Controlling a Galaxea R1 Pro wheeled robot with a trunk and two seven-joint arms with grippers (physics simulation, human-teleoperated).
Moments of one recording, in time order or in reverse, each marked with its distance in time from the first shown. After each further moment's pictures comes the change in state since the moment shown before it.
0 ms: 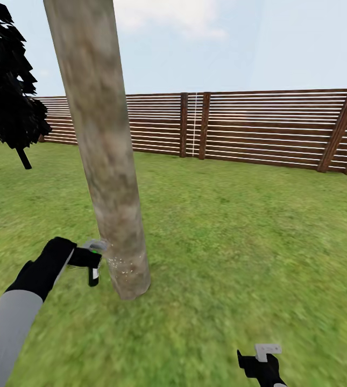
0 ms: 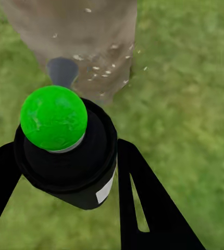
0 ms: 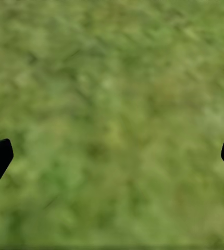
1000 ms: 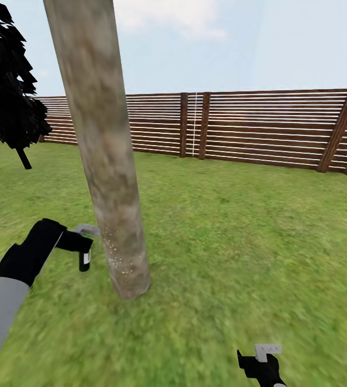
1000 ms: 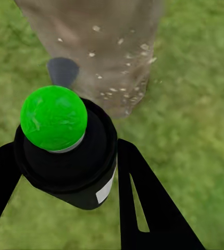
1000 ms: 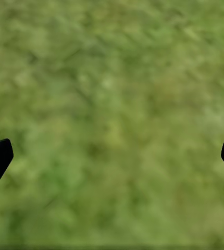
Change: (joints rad) left arm -0.072 0.088 -0.068 -0.112 -0.011 0.109 -0.084; right arm 0.000 0.000 0.000 0.001 0.001 0.000 0.000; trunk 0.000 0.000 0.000
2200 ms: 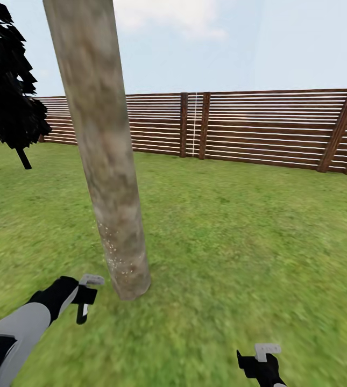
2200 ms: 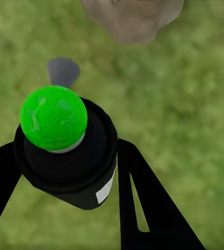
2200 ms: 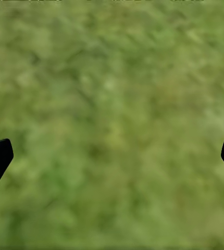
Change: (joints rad) left arm 0.046 -0.130 0.029 0.717 0.180 -0.503 0.447; right arm 0.000 -0.001 0.003 0.000 0.010 -0.001 0.004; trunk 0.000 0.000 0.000
